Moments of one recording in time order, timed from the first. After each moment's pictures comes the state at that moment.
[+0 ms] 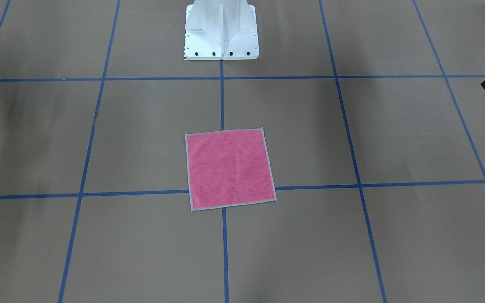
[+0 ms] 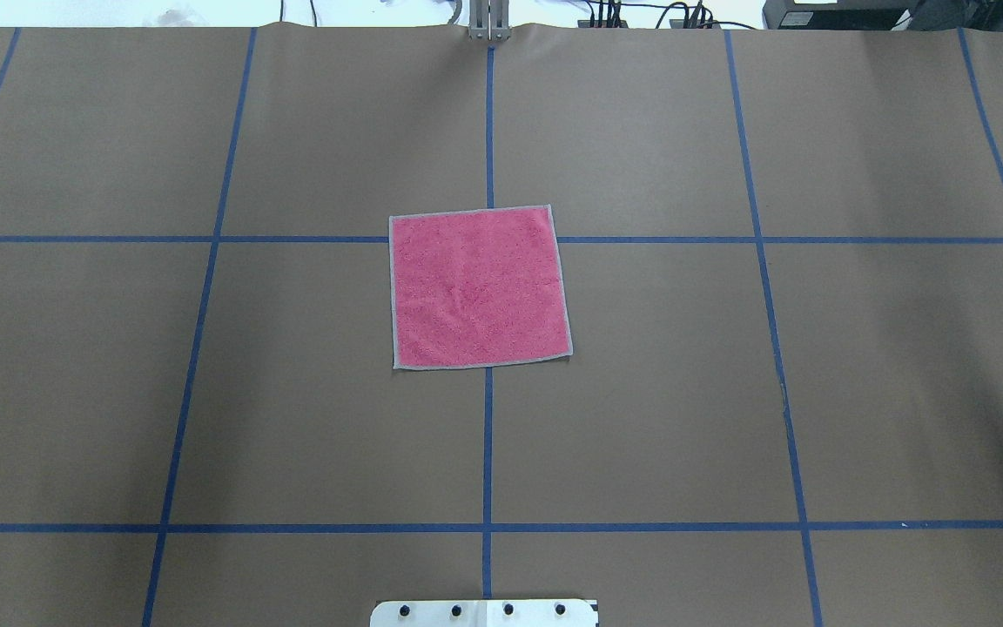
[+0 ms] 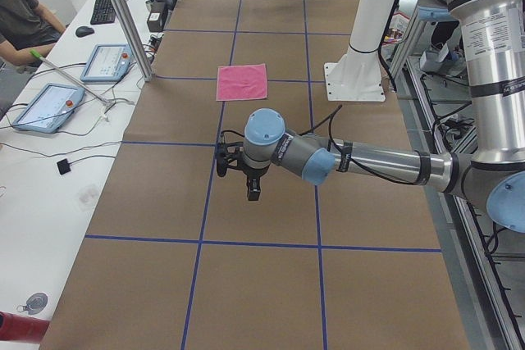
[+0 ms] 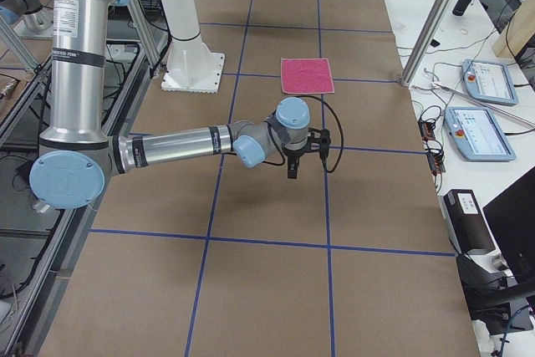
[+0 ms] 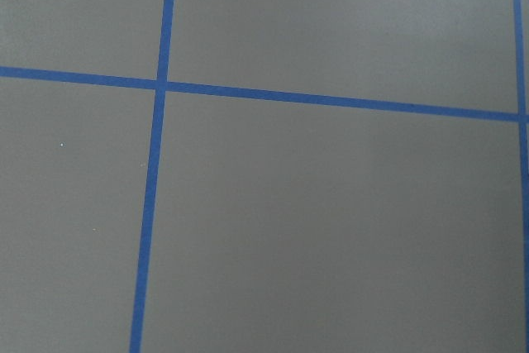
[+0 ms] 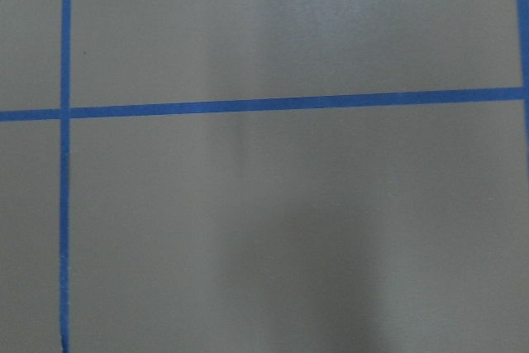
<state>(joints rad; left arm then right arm) -1.41 -1.35 -1.92 -1.92 -2.43 -0.57 1.15 -1.64 1.82 -1.08 2.36 0.87</state>
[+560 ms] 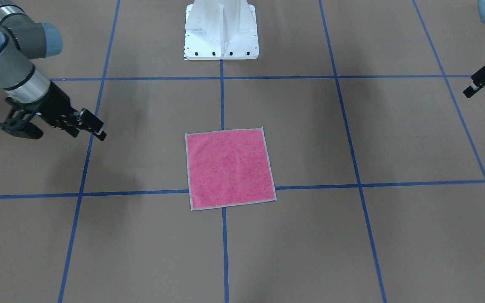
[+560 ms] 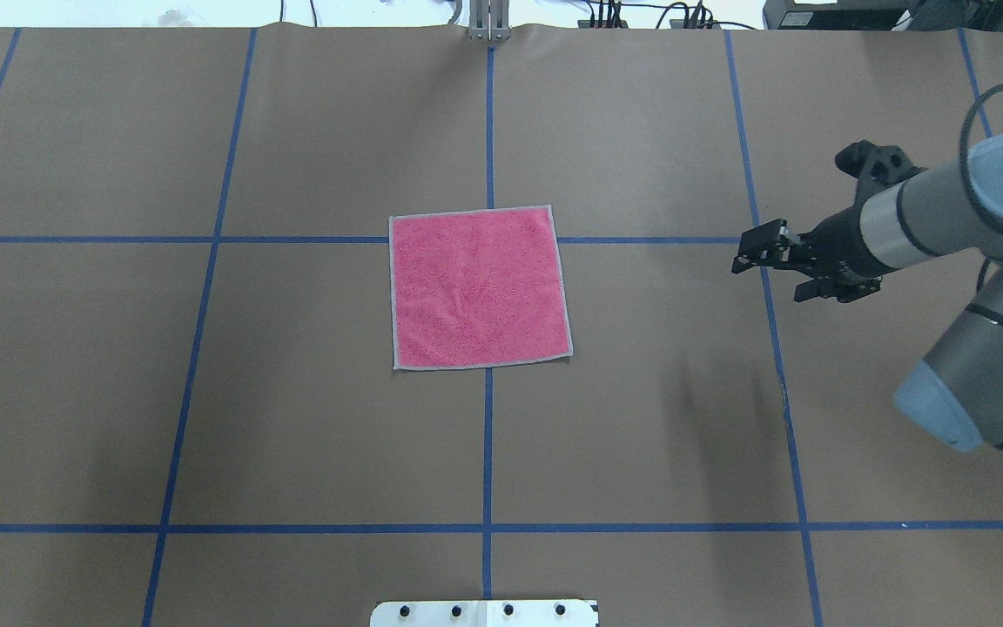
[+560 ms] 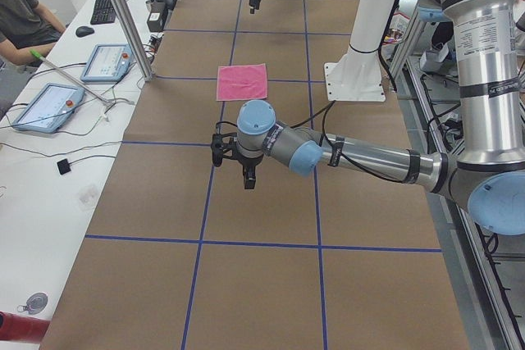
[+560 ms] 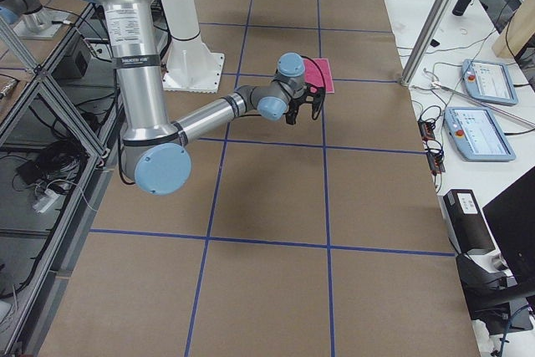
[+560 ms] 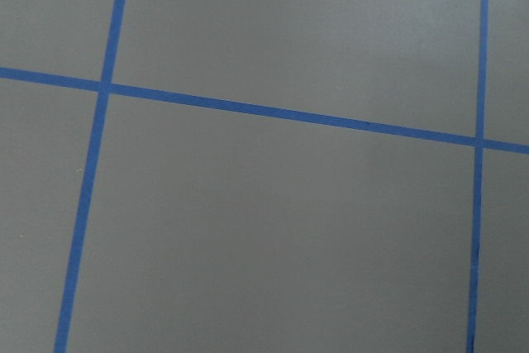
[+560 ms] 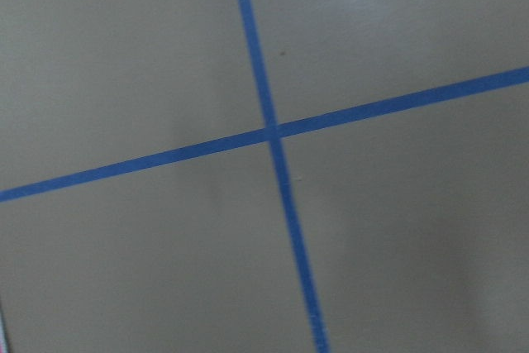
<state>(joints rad) -1.33 -1.42 -1.92 -1.92 -2.44 -0.73 0.78 -1.38 1.81 -1.03 2.09 1.50</state>
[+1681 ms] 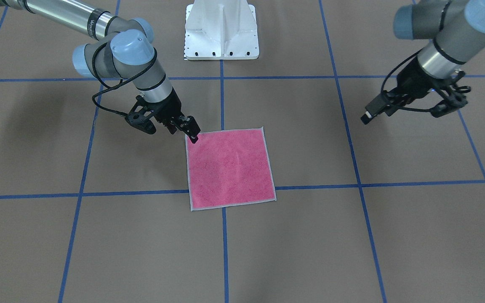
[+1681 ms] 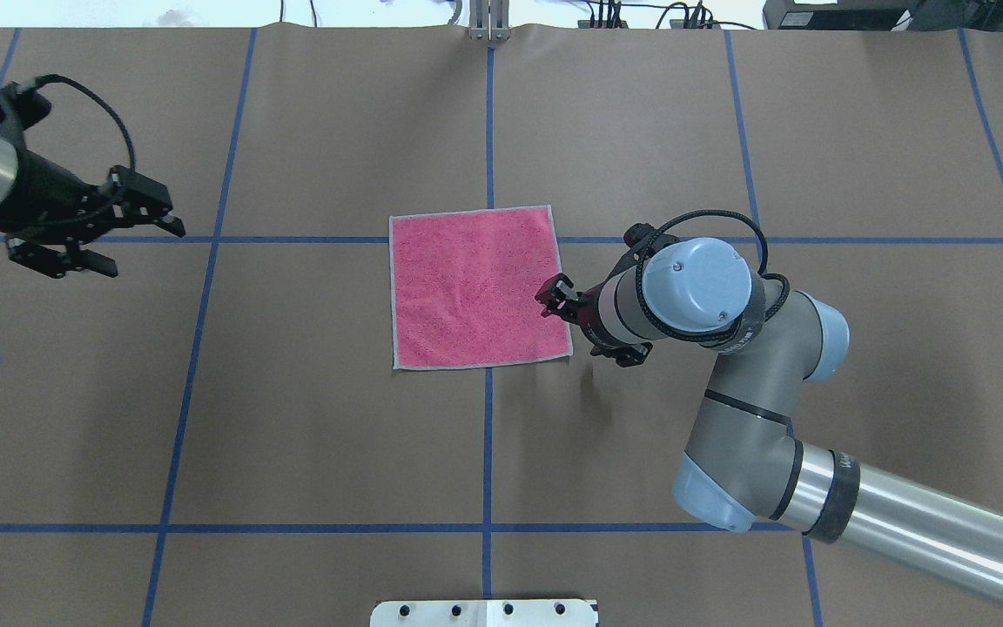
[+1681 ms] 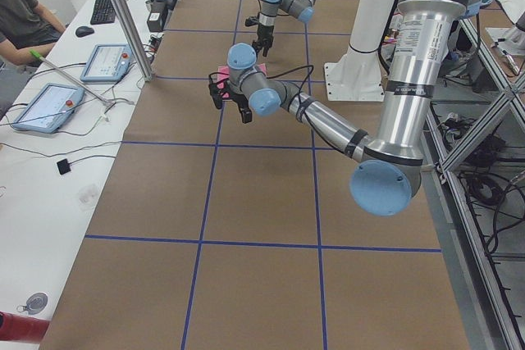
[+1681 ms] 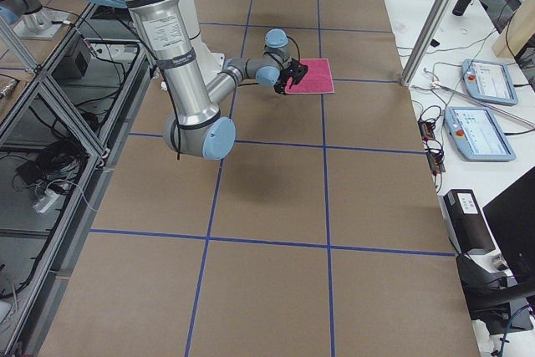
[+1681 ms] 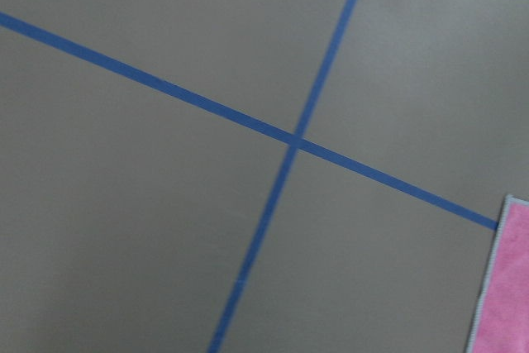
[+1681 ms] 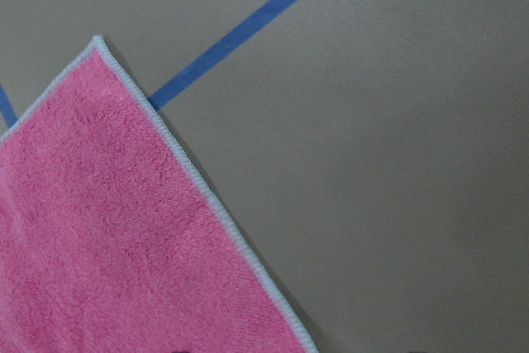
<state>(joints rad) -0.92 -1.77 -1.92 -1.92 -2.22 -1.47 0.50 -1.08 1.64 -1.12 1.79 1.90</state>
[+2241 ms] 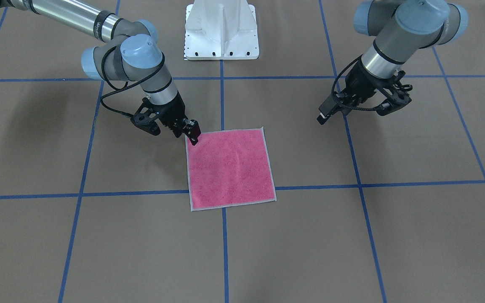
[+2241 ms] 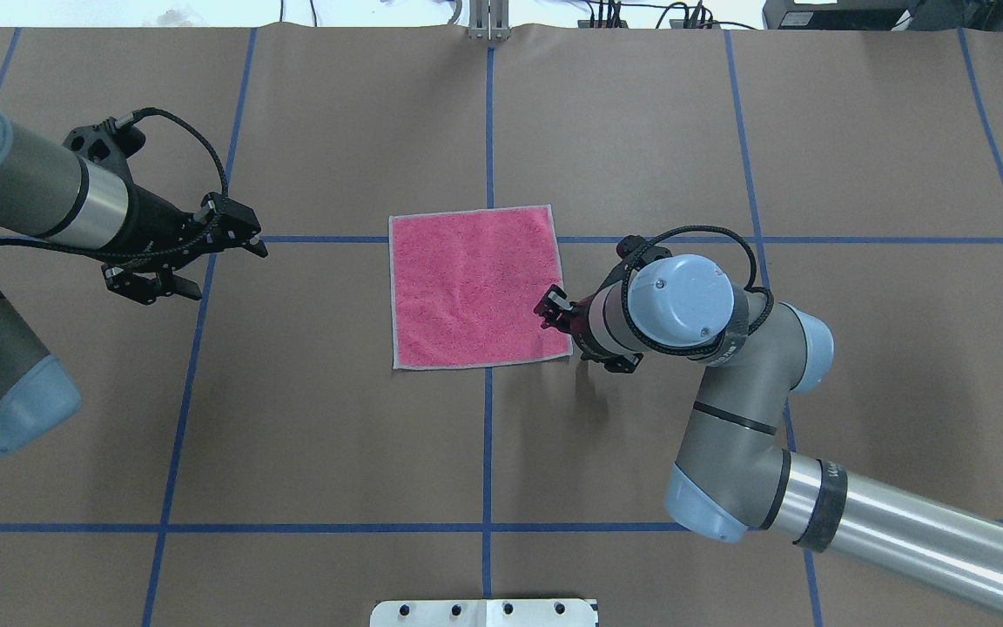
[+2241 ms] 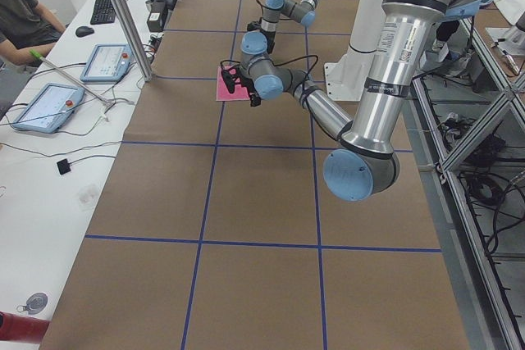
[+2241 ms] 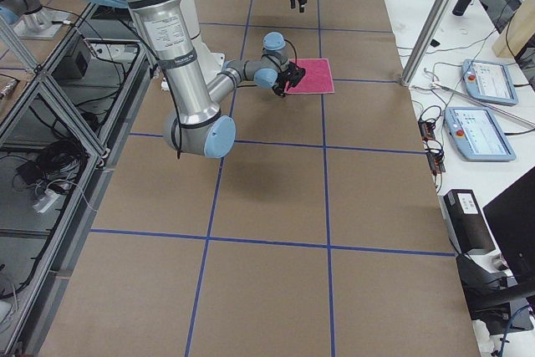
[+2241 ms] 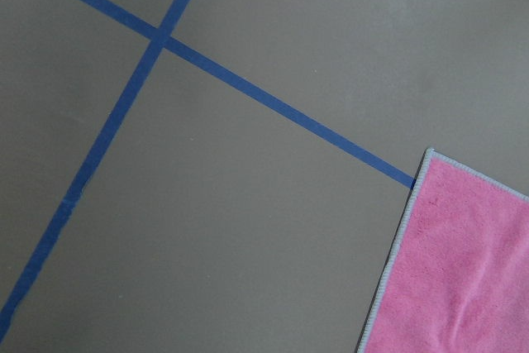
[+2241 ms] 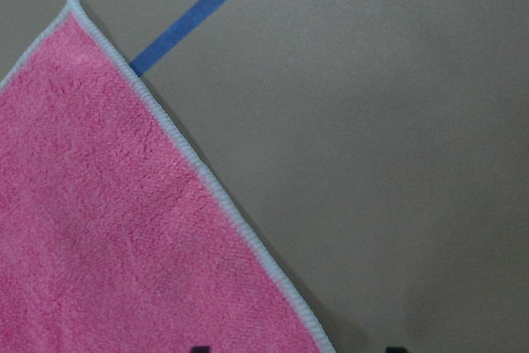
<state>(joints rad) -0.81 -1.84 -1.92 -1.92 -2.12 -1.60 0.48 -1.07 1.60 -1.12 1.75 1.91</state>
